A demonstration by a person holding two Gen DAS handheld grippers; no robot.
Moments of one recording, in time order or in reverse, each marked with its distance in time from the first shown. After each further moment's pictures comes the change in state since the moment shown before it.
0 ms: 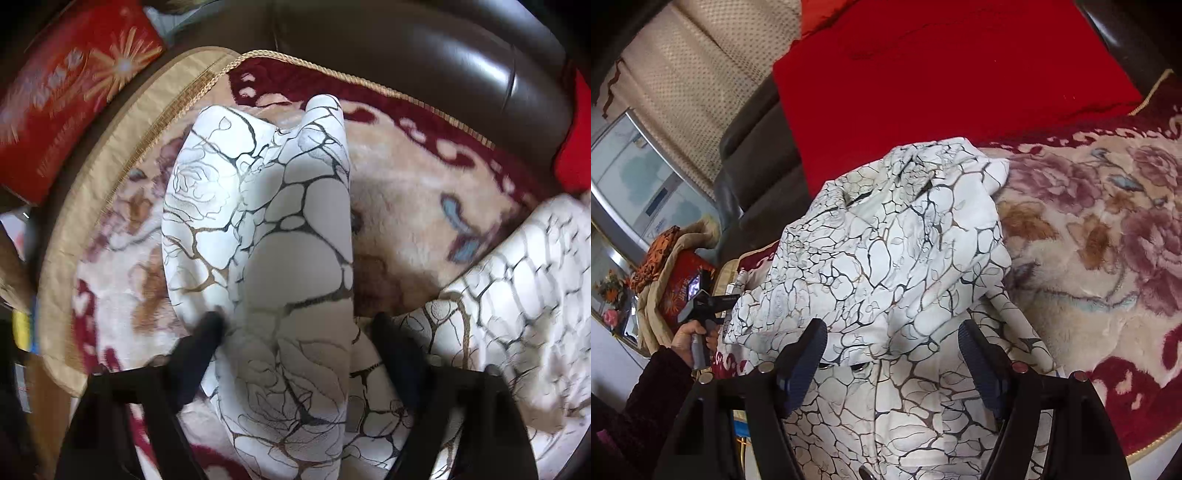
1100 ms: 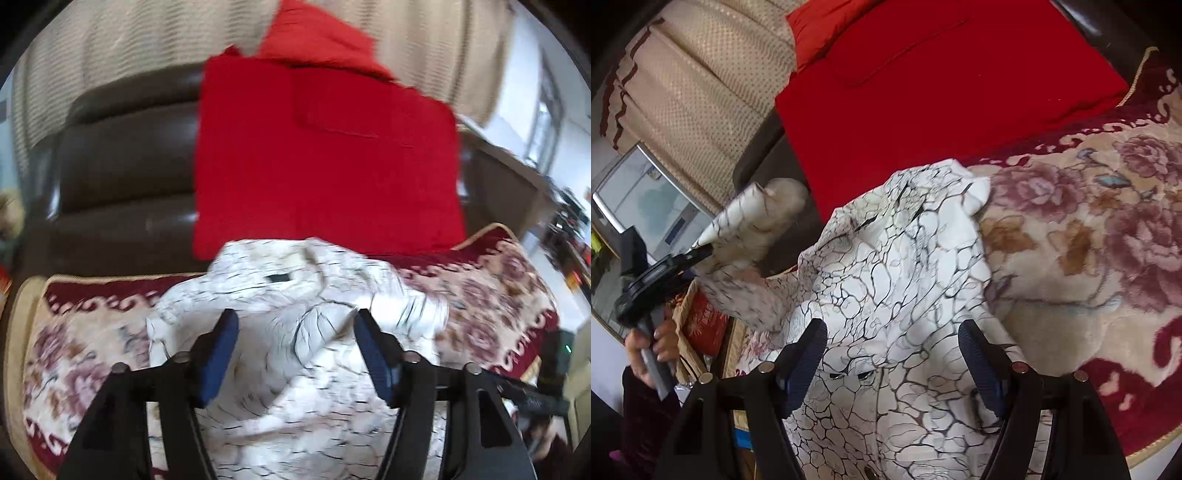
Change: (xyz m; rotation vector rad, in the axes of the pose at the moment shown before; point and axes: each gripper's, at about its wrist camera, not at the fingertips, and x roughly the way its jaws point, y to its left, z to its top) left arm -0.270 -0.150 -0.131 0.596 -0.468 -0.649; right arm -0.038 -0.029 0.004 0.069 -0.098 0.084
